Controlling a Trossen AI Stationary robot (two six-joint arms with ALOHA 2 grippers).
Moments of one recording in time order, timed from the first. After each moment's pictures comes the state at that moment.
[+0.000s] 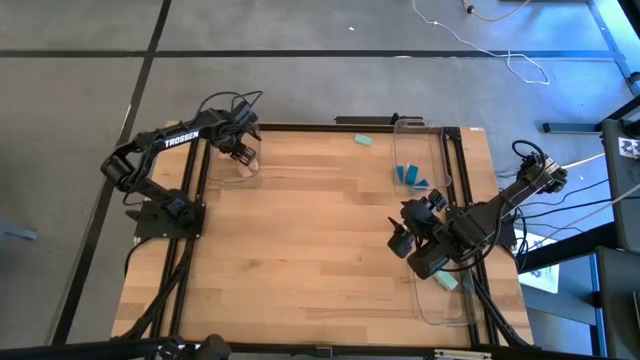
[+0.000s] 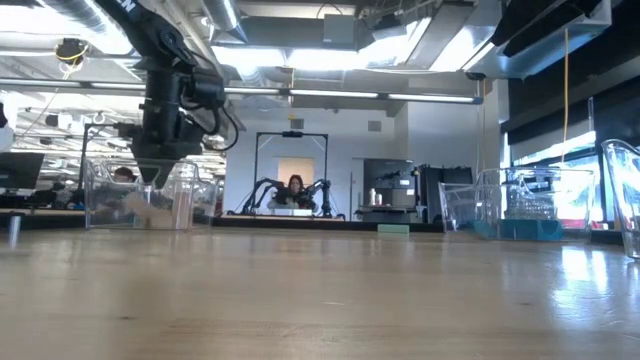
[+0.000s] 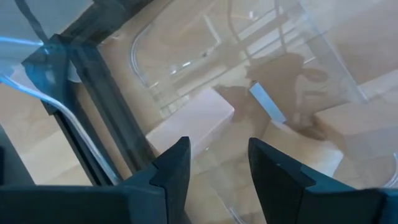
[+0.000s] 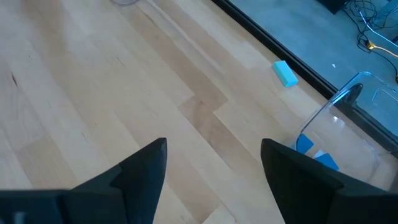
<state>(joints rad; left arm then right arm) 0.87 1.44 0.94 -0.86 -0.31 -0.17 0.62 1.37 1.22 -1.29 0.86 1.22</state>
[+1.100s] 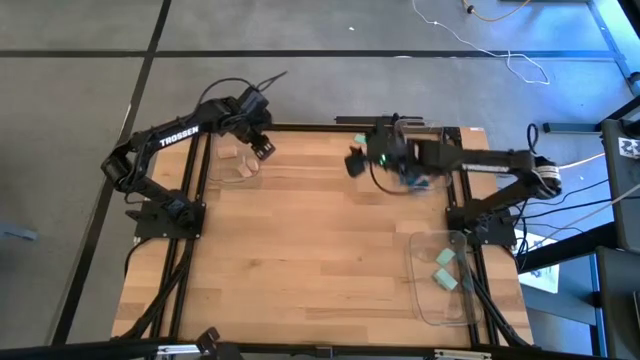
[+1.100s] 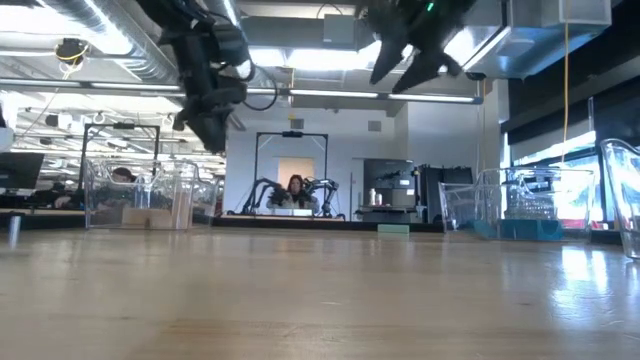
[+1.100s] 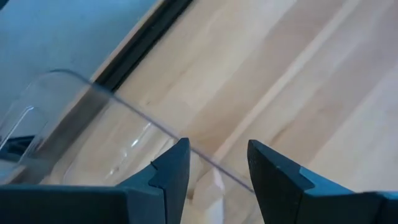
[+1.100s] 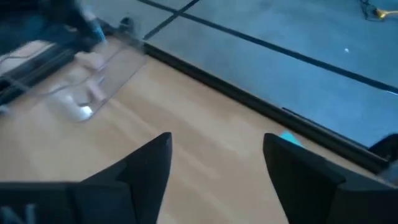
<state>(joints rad) 0.76 1.44 1.17 -0.80 -0.02 0.04 -0.13 1.40 1.22 -0.54 0.60 0.56</state>
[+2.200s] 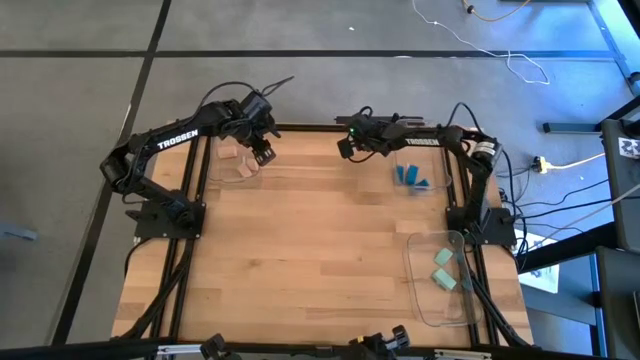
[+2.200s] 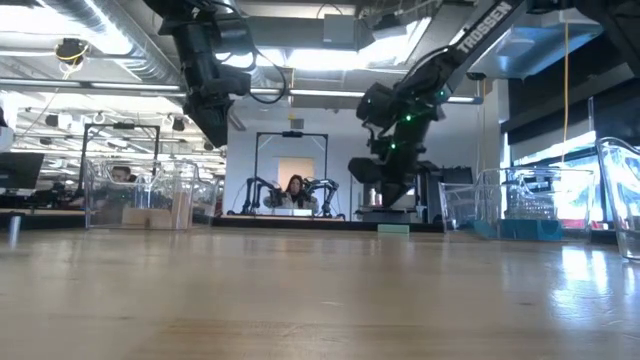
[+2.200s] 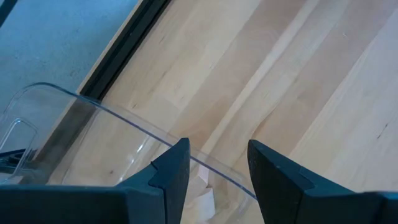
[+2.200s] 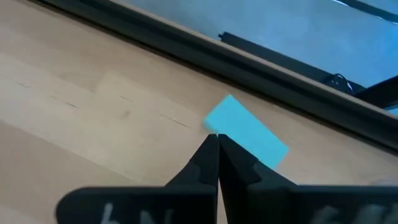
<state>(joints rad) 0.69 1.42 1.20 -0.85 -0.04 0.07 -0.55 1.91 1.22 -0.34 0.39 0.49</state>
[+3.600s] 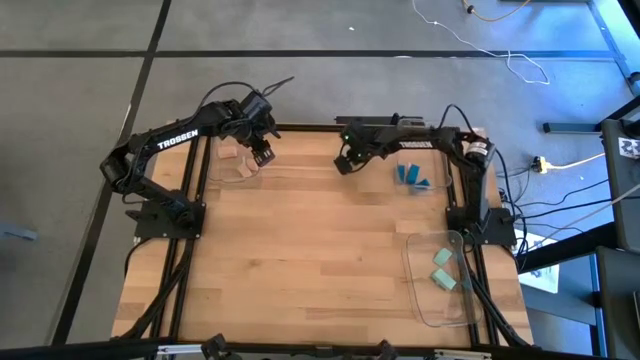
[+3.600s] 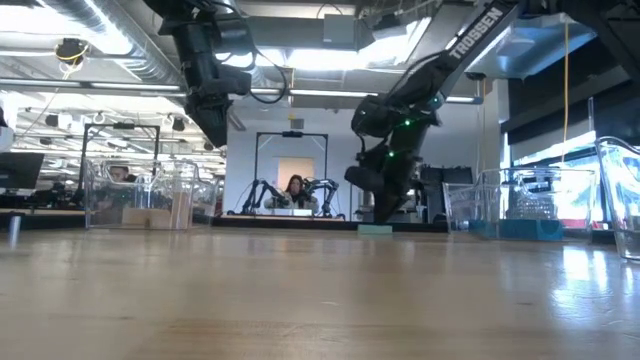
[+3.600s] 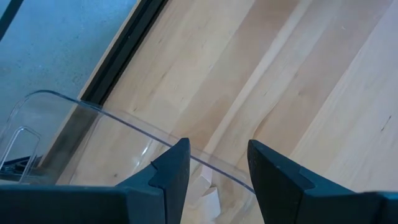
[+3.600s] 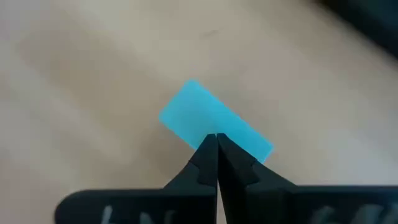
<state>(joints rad) 0.69 1.42 1.20 -0.85 -0.04 0.12 -0.52 2.00 1.23 -0.42 0.13 0.36</state>
